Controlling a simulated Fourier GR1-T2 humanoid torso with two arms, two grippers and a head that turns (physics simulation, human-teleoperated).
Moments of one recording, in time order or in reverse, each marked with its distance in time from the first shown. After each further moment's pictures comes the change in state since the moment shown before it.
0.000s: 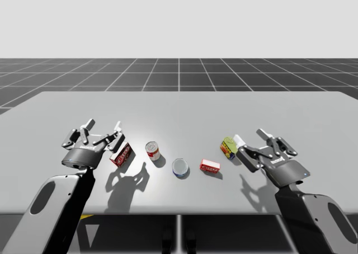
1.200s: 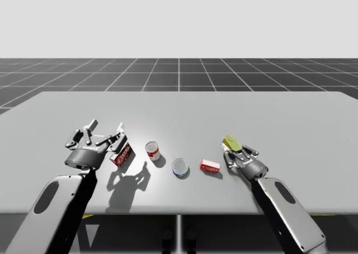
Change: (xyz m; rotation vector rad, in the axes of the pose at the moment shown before) left arm -0.003 -0.005 0.000 -0.014 0.011 -0.011; right arm -0.101 -0.014 -0.042 0.037 0.239 0.043
